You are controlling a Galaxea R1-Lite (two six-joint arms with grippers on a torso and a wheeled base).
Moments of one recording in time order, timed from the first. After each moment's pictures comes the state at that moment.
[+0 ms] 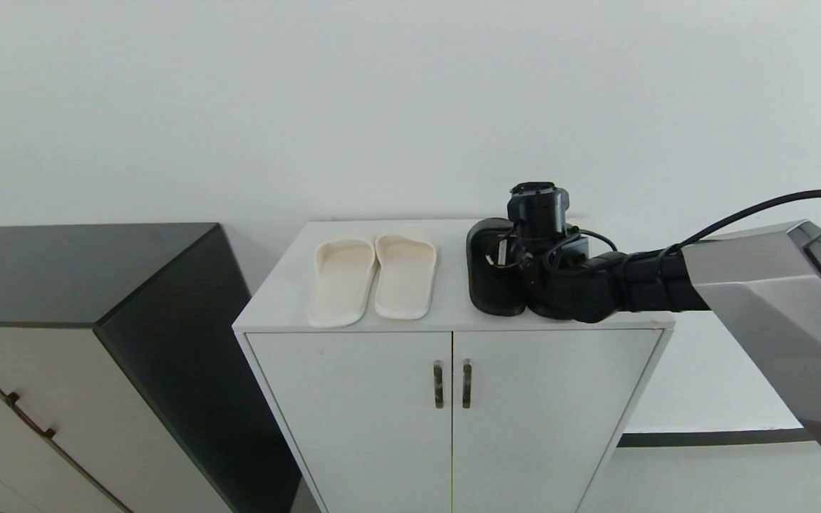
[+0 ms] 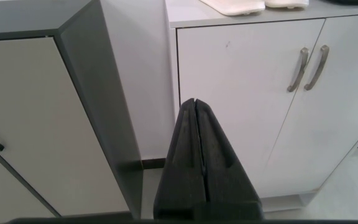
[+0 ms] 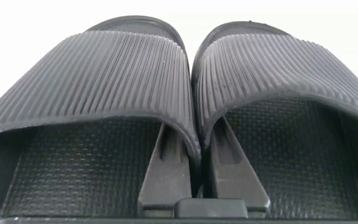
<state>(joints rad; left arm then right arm) 0.00 0.00 0.00 0.00 -0.05 0.04 0.56 2.30 -1.78 -0.31 -0.65 0.17</state>
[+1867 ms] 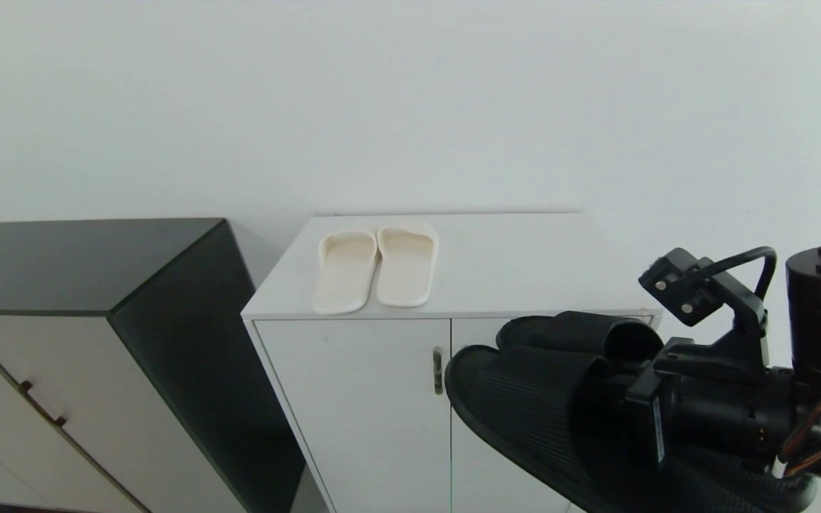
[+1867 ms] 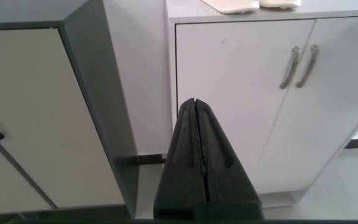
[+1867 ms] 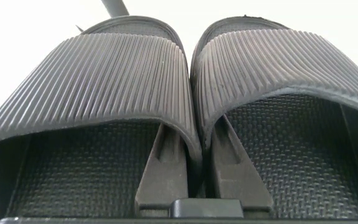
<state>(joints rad) 0.00 0.00 0.00 0.00 -0.04 0.01 0.79 1.39 -0.72 -0.32 0.02 0.13</state>
